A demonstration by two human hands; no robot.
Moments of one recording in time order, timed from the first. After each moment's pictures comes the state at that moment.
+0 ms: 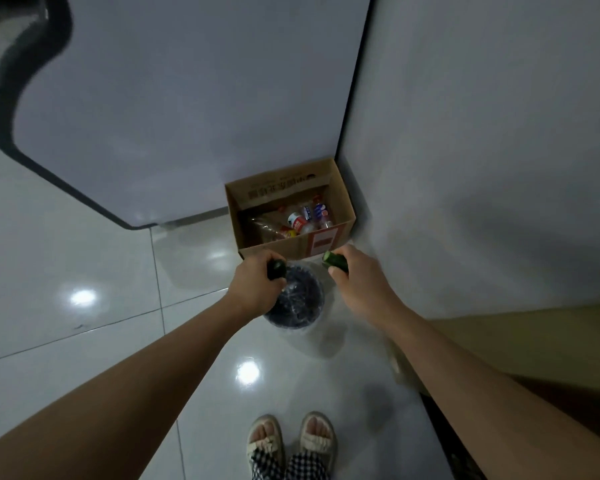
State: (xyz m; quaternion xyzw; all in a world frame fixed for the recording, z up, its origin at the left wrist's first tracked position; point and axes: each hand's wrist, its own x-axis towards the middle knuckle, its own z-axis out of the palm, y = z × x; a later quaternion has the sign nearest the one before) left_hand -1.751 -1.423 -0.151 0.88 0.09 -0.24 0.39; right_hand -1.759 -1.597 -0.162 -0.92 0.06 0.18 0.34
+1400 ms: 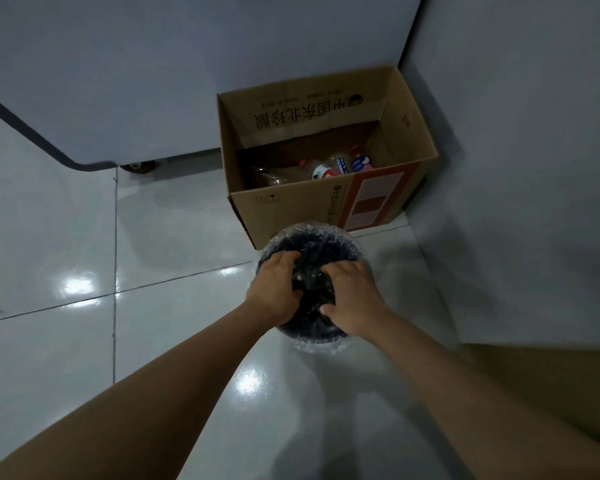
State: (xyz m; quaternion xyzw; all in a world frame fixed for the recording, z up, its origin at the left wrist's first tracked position) left_hand -1.732 -1.401 -0.528 0.93 0.00 -0.25 0.26; right_hand -1.739 -1.546 -0.542 -0.95 -0.06 0.24 0.18
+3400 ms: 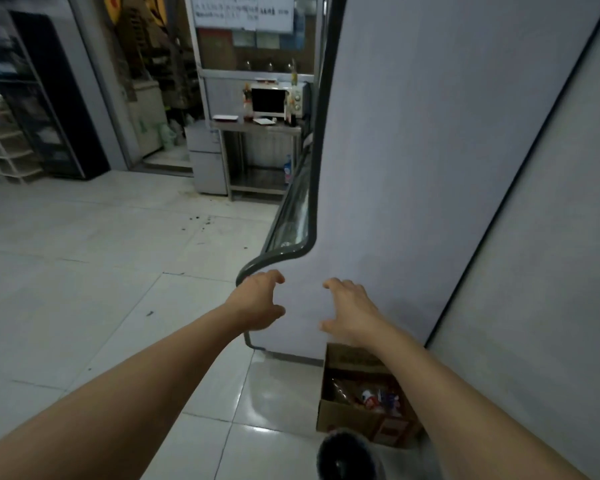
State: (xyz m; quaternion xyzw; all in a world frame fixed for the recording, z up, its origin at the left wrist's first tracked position) left_hand -1.808 -1.247 0.171 0.97 0.13 0.01 0.21; right_hand -1.758 -1.422 0.171 -0.93 -0.28 0.10 0.19
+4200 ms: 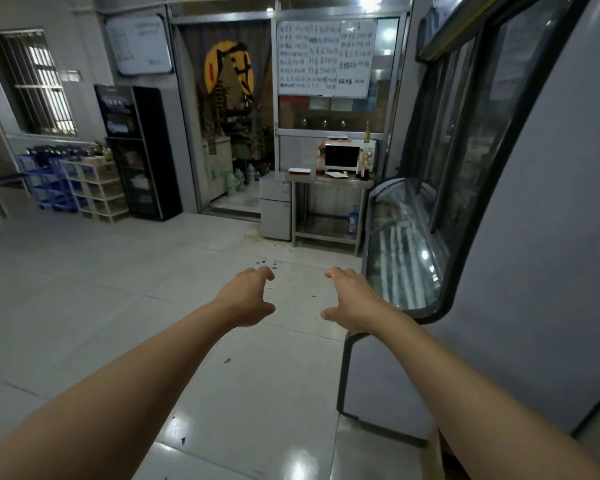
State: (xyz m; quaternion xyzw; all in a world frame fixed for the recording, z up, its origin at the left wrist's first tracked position) left_hand -1.910 -0.884 0.253 0.97 0.19 0.07 0.16; right_hand -1.821 -1.064 0.260 -0.91 -0.36 0.06 0.19
